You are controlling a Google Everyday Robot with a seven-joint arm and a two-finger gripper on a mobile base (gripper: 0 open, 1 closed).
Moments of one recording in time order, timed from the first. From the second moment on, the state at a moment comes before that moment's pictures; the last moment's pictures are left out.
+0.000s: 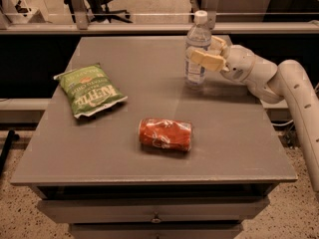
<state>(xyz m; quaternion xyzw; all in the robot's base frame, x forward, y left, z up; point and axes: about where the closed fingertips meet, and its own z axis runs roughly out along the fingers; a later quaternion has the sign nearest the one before) 0.657 -0.119 0.936 -0.37 0.45 0.47 0.67</state>
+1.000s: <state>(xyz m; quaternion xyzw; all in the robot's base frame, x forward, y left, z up) 0.665 -0.126 0.940 -0.39 0.47 0.46 0.64</state>
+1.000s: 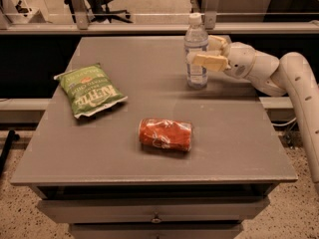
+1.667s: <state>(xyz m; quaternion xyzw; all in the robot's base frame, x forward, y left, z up) 0.665 -0.138 0.938 -0.41 0.50 0.44 0.62</state>
